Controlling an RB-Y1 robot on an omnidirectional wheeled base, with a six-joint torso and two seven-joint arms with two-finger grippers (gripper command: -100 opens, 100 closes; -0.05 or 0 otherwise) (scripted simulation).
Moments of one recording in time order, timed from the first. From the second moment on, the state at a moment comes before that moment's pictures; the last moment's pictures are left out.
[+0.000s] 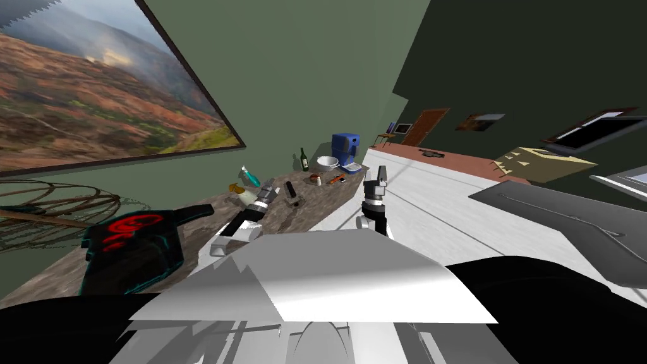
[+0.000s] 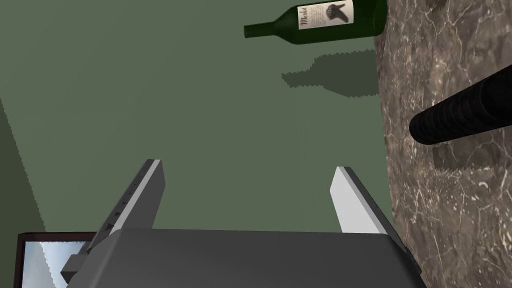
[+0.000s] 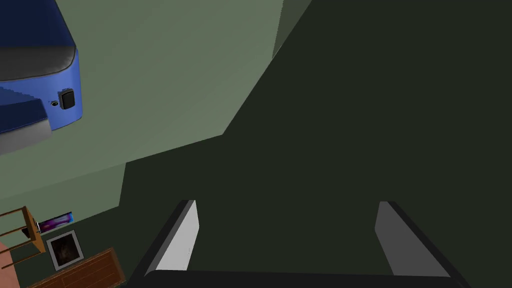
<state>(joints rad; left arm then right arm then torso) 0.40 0.62 -0.03 -2.06 0.42 -0.12 -0.03 0.45 0.03 0.02 -2.21 0.01 -0.58 0.05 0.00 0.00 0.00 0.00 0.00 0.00</state>
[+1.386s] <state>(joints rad) 0.35 1.00 -0.05 -1.90 0.82 0.29 -0.03 0.45 0.03 0.02 -2.21 0.01 -0.58 0.05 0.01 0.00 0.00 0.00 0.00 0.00</state>
